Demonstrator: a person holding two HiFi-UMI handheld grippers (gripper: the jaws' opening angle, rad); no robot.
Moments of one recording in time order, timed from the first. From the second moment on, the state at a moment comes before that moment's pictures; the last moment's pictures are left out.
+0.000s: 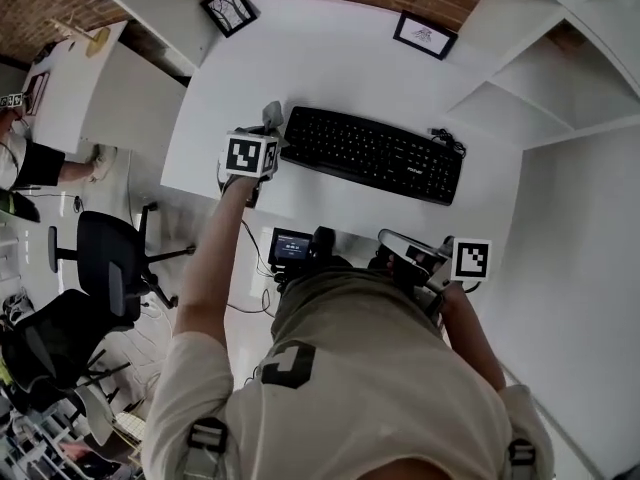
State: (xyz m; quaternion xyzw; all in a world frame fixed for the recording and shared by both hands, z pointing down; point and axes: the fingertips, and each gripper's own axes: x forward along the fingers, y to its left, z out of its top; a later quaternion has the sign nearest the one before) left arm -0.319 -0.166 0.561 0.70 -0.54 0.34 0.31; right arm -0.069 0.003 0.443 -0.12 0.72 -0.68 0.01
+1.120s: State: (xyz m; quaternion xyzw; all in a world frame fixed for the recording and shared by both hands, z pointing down) left arm -0.289 -0.223 0.613 0.69 -0.49 0.49 0.22; right arm -0.033 -0.003 0.456 -0.19 0.70 -0.68 0.04
